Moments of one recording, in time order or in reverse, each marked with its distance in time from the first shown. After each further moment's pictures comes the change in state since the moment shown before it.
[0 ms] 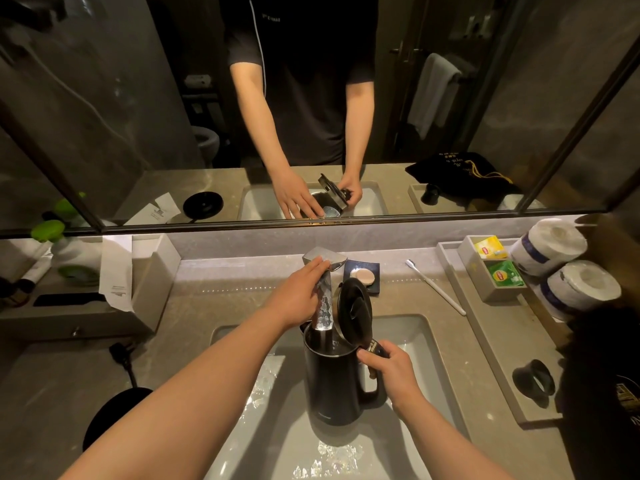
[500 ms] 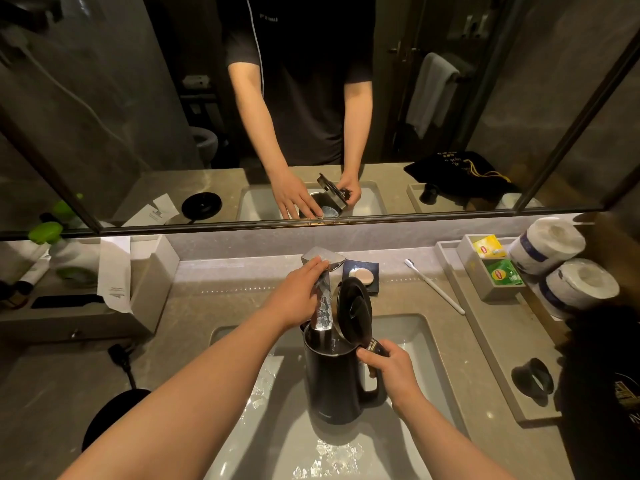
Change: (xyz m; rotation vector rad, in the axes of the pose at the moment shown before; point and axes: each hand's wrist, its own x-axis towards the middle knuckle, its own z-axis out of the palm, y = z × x) left_hand 0.000 0.001 0.000 0.019 0.014 -0.006; right_hand -0.001 -0.002 0.000 0.012 0.001 -0.013
